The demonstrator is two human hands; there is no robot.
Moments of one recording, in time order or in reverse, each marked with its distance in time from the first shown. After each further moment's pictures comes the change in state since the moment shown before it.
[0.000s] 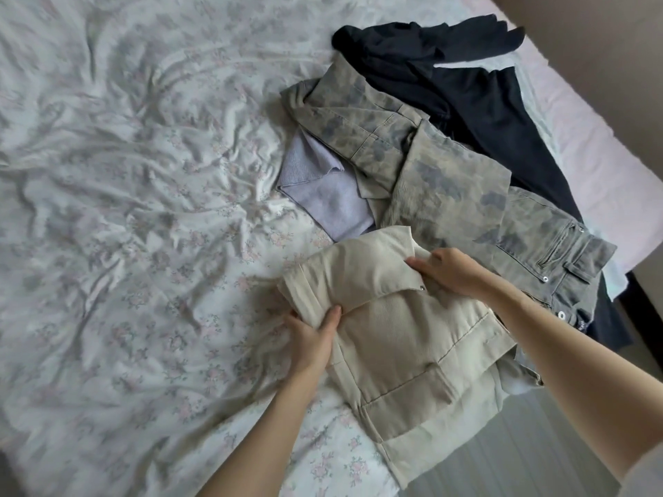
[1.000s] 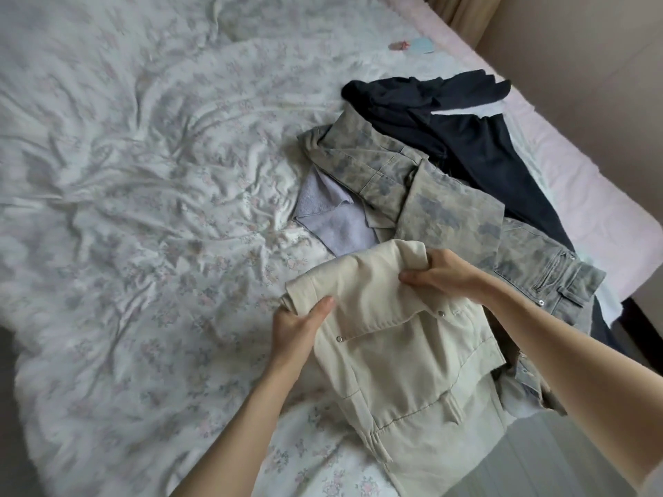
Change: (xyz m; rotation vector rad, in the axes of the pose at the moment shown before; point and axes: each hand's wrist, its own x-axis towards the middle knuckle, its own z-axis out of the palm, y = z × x) left_hand -0.043 0.073 -0.052 -0.196 -0.093 0.406; right_hand -0.031 -0.047 -0.029 0.259 -0.072 -0.171
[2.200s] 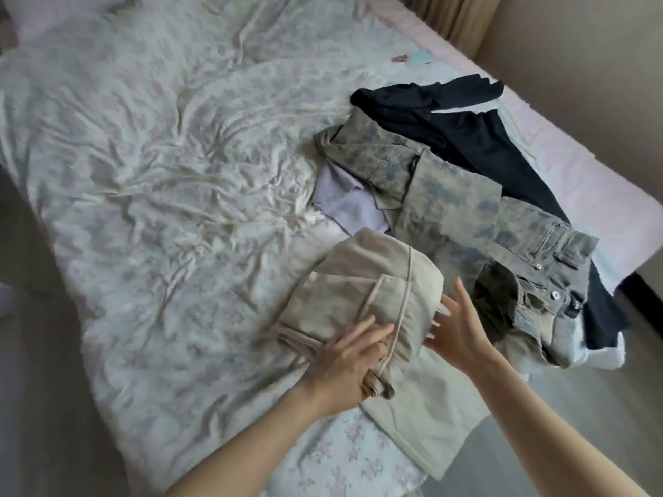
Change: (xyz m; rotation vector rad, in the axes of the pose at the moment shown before) left_hand -0.089 -0.062 -0.036 1.087 -0.615 1.015; right_hand -0.105 0.058 0.111 1.281 0.066 0.209
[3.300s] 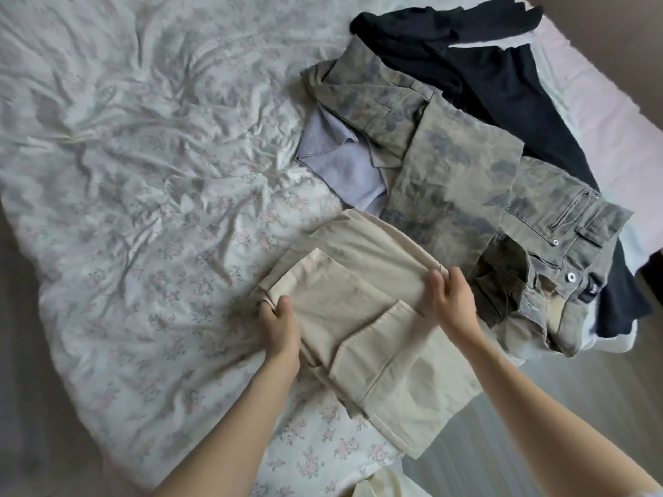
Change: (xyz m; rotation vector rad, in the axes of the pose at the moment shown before) left_hand 0.023 -0.039 0.049 -0.790 0.795 -1.531; right_hand 0.065 0.023 -0.044 -0.913 0.420 -0.517
